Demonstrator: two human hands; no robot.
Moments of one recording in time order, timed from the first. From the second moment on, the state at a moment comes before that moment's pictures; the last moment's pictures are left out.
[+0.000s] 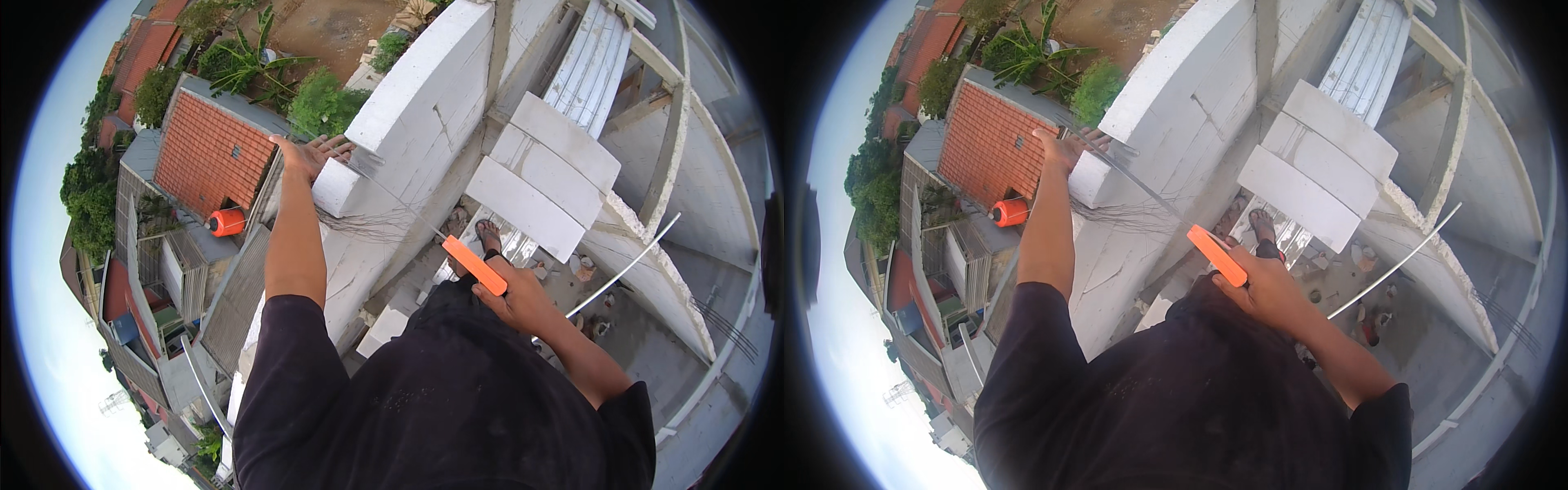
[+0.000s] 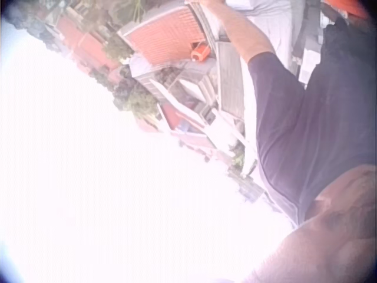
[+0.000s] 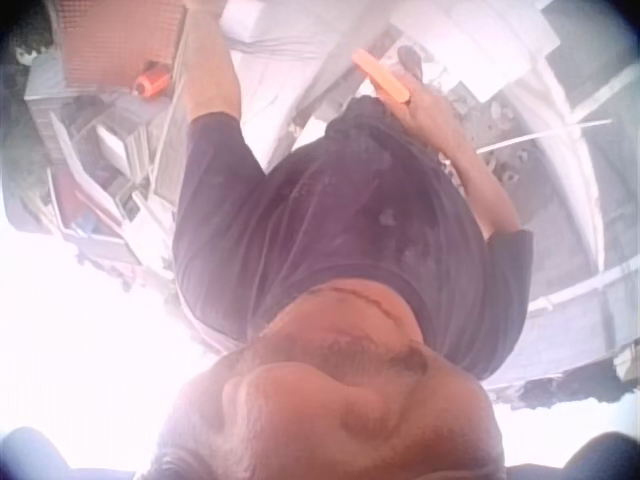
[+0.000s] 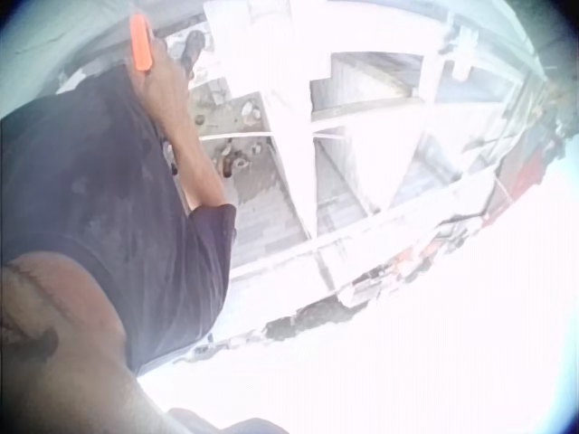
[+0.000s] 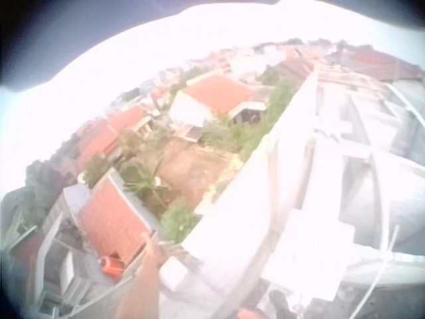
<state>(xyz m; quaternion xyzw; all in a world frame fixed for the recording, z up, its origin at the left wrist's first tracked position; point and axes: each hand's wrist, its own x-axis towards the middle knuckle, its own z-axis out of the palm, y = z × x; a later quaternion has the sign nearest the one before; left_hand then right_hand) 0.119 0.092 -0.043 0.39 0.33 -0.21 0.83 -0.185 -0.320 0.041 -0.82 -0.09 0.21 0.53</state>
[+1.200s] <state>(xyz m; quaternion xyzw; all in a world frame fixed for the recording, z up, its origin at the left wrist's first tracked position) 0.120 0.034 -0.008 0.91 -0.07 -0.39 0.08 -0.218 -0.384 0.066 -0.75 0.03 -0.09 0.65</state>
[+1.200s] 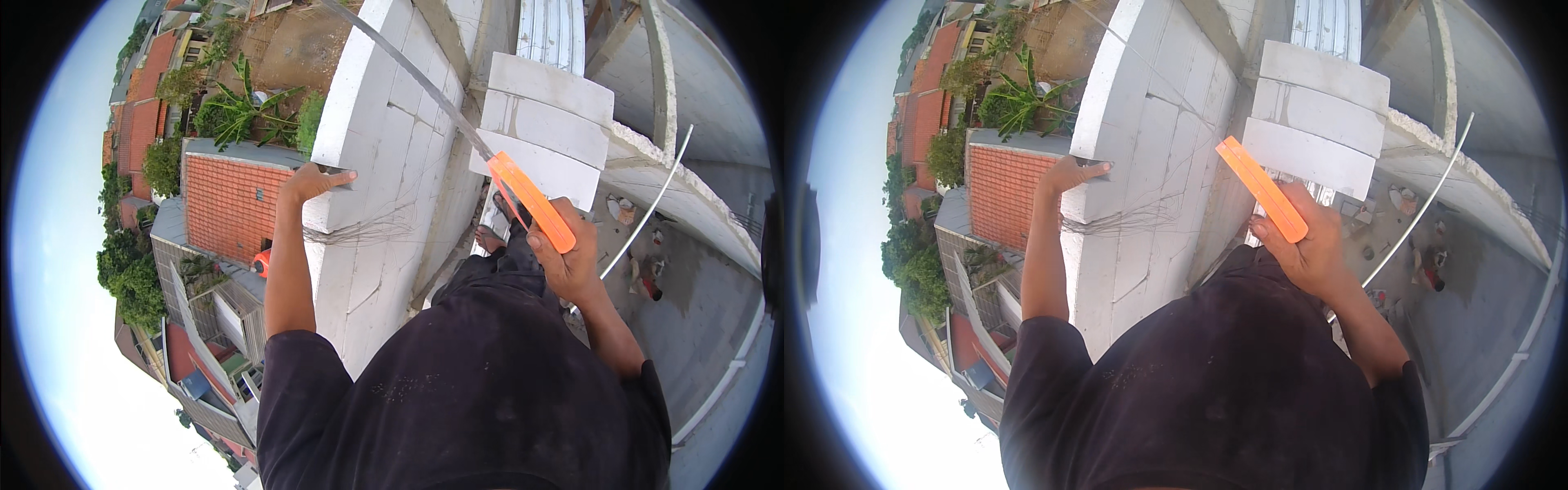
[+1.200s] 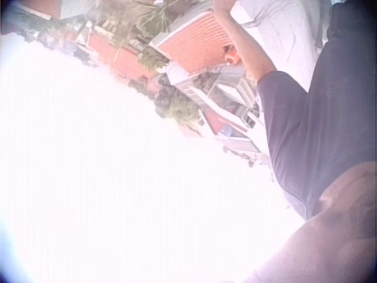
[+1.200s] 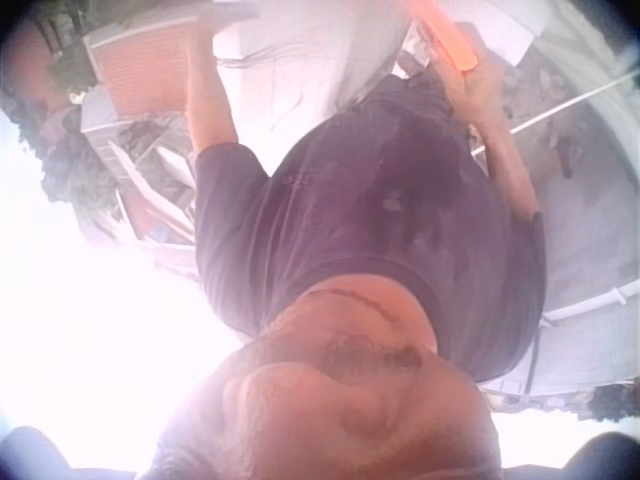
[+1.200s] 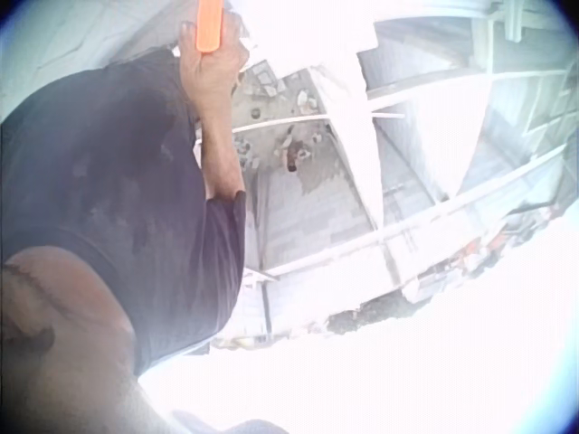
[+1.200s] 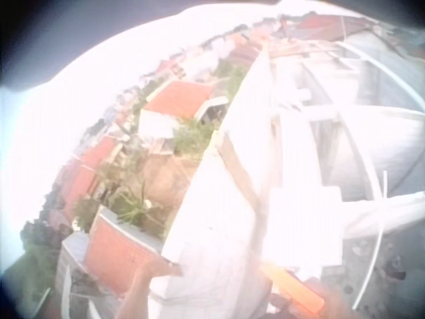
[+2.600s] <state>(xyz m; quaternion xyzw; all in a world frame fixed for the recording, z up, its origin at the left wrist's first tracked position) 0.017 0.106 0.000 0.93 0.03 -0.18 0.33 -0.153 -0.257 0.012 -0.90 -0.19 0.05 0.39</state>
